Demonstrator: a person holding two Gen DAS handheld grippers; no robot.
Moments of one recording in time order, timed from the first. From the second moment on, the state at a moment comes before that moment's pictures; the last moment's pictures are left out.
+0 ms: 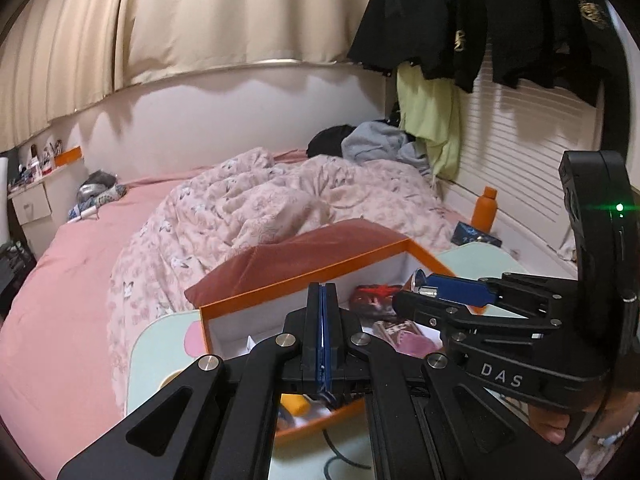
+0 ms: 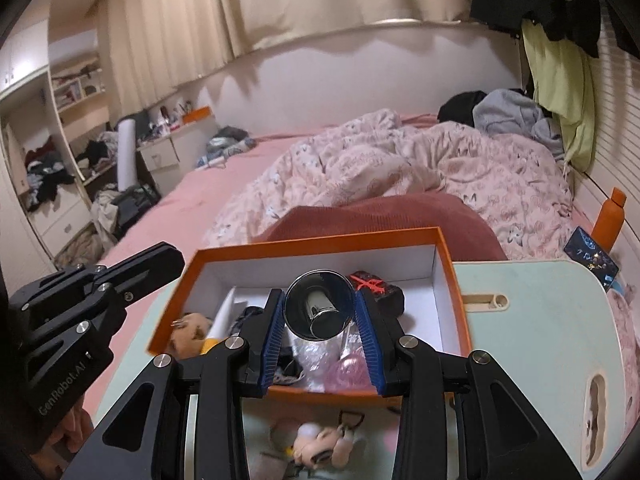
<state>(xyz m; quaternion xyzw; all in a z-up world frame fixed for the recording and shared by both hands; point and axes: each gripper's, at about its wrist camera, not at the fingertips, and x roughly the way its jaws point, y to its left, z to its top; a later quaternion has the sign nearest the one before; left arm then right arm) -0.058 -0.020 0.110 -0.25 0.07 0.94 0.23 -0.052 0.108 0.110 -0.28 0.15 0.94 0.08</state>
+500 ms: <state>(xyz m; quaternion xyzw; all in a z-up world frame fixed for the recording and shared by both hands) -0.011 -0.062 0.100 -0.24 -0.01 0.95 0.21 0.029 0.099 0.105 -0.24 0.17 0.95 0.10</state>
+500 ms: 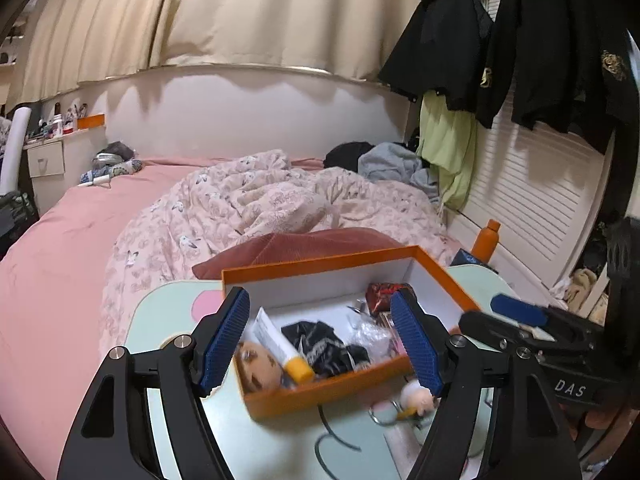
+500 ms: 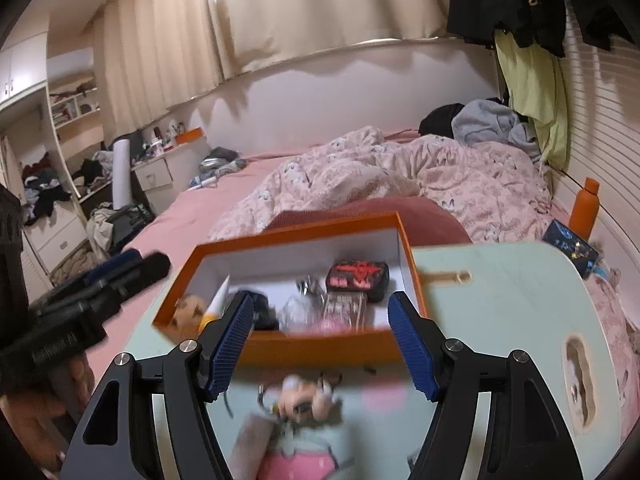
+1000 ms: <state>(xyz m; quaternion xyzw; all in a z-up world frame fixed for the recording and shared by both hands) 0.051 -0.069 0.032 -0.32 0.02 0.93 0.19 0.048 0.096 0.051 -0.33 0.19 0.92 0.10</state>
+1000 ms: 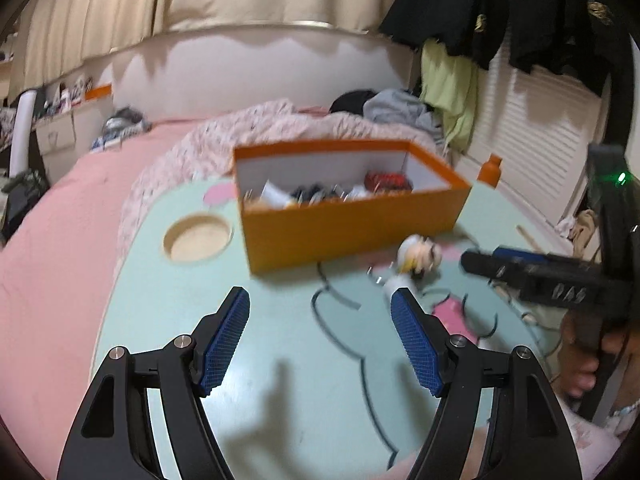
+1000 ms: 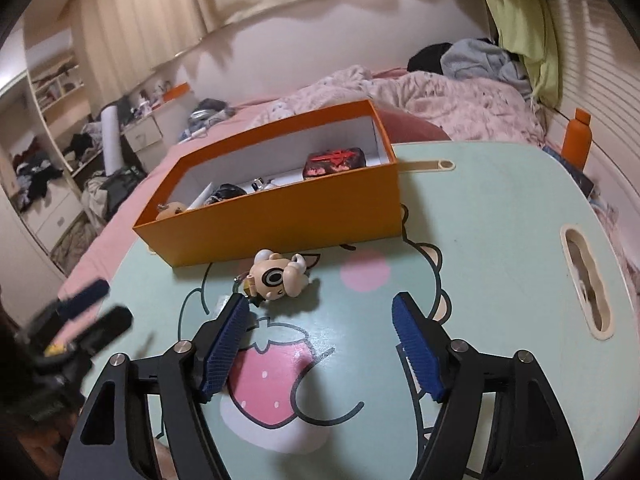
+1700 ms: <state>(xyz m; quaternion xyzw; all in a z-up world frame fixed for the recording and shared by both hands) 0.057 -0.055 0.024 -0.32 0.05 0.92 0.21 -0.012 0.090 0.040 -0.39 0.16 0.90 0.10</state>
